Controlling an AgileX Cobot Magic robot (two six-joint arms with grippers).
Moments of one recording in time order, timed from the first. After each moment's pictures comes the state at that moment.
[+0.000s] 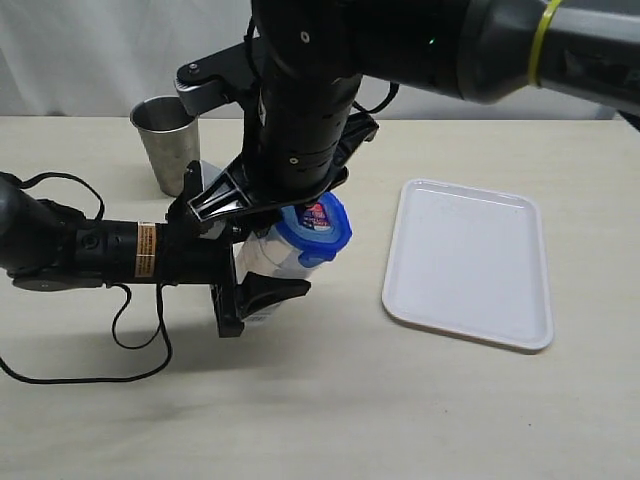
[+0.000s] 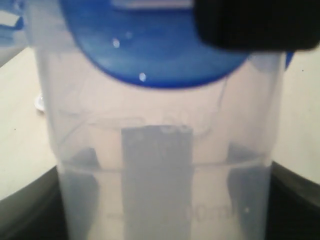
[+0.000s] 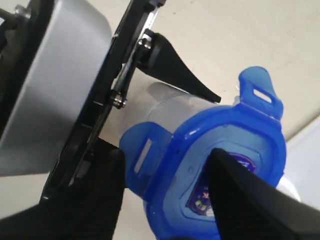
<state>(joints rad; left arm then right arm) -0.11 2.11 -0.89 1.21 -1.08 -0.29 0.80 1.92 -1.70 -0.17 1.11 0.24</state>
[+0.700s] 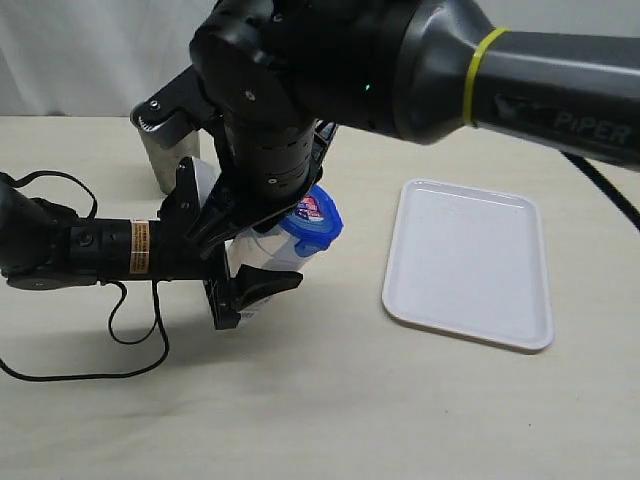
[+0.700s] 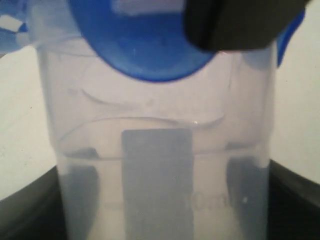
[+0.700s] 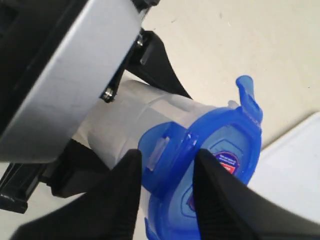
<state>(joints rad) -0.11 2.11 -0.89 1.19 -1.05 -0.32 0.90 1.98 -1.72 -0.38 1.10 0.20</state>
